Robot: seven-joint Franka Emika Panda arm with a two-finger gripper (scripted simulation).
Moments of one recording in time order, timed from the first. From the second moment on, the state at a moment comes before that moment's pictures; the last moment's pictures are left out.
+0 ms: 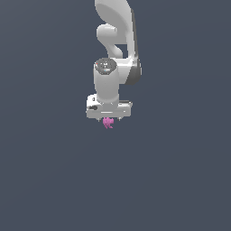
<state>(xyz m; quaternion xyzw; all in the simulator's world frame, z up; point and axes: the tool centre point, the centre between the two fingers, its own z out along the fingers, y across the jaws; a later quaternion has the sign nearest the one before) -0.046 -0.031 0.136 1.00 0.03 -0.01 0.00</state>
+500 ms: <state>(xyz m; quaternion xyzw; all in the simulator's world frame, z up) -0.092 -0.040 0.101 1.00 0.03 0.00 0.00</state>
